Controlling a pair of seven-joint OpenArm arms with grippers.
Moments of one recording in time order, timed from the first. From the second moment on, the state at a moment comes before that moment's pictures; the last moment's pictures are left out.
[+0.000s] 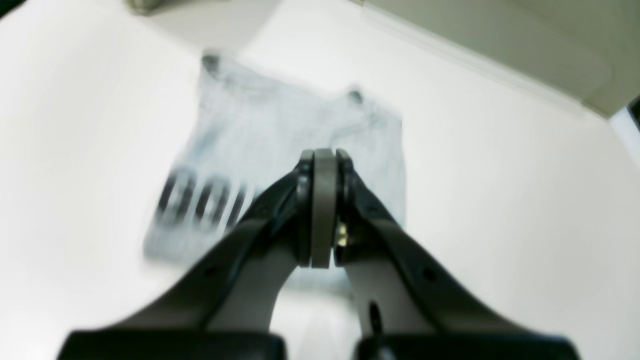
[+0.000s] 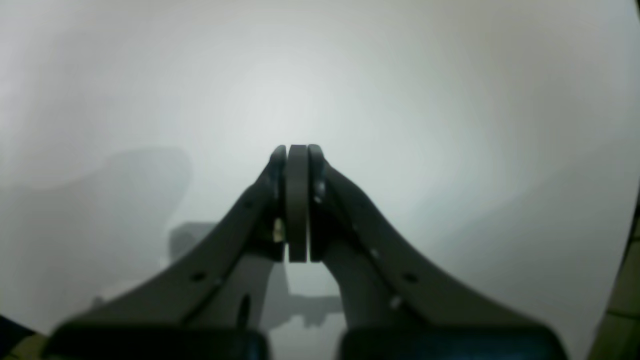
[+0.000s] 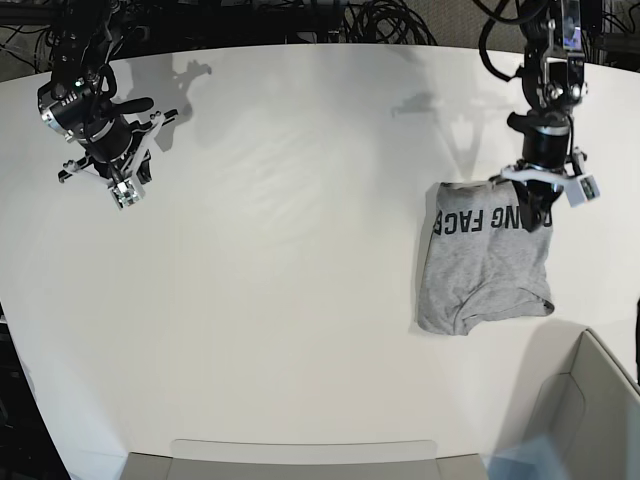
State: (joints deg) left arm 26.4 -21.3 -10.4 106.6 -42.0 4.8 11.8; right arm -16.1 11.0 20.7 119.5 12.7 37.5 -63.9
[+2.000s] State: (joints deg) left arm 42.9 -10.0 9.5 46.2 -18.6 4.7 -13.2; right arm -29.9 5.4 33.7 45.3 -12.1 44.2 2.0
